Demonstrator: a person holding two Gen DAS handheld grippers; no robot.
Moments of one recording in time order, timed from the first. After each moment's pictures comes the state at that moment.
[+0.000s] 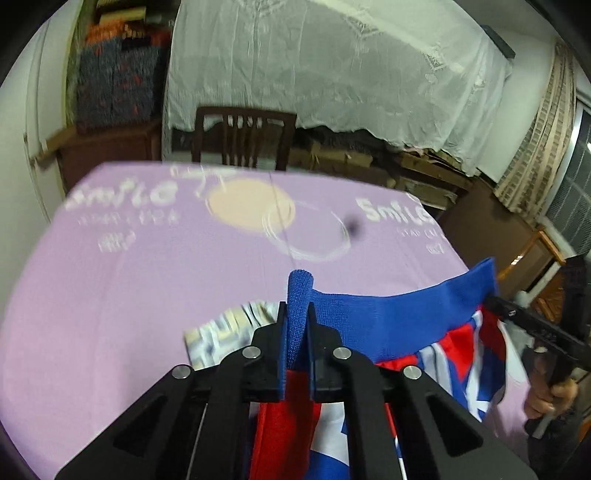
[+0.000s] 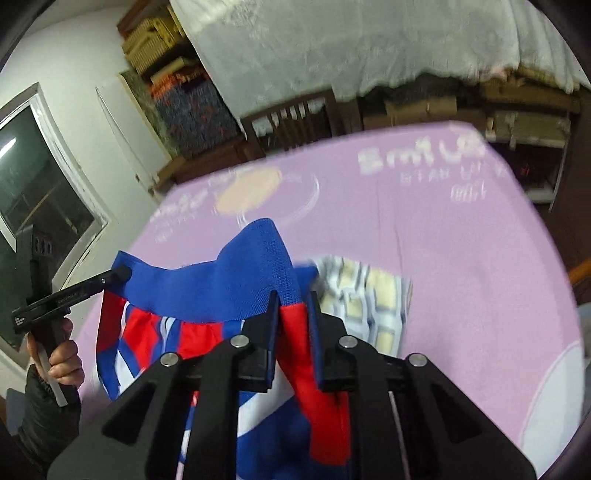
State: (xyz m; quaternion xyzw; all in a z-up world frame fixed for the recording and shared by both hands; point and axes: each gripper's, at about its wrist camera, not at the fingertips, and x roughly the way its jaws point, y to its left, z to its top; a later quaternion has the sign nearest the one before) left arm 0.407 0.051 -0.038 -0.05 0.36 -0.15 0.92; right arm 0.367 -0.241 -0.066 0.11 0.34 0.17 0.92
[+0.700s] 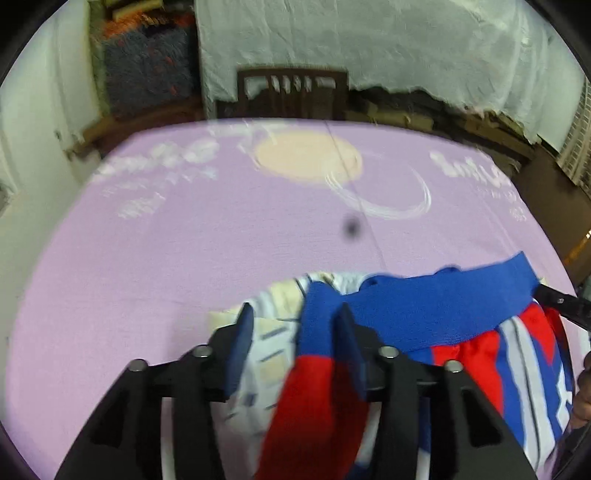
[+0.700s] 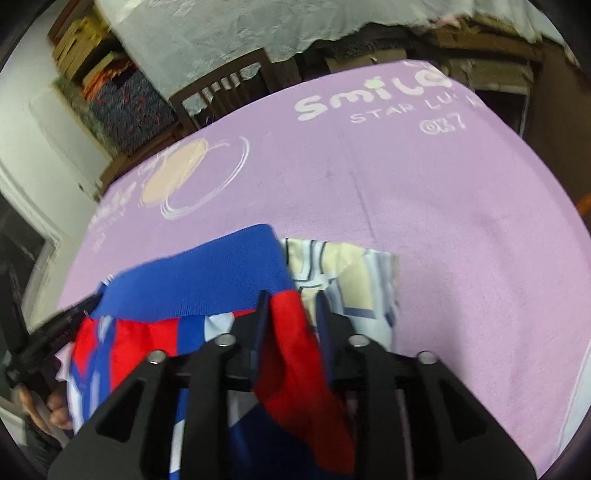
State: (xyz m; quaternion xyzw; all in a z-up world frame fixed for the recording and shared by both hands) left arm 0.436 0.045 -0.099 0.00 0.41 -0.04 0.91; right arm 0.423 -0.259 -0.143 0.20 0.43 0.09 0.88
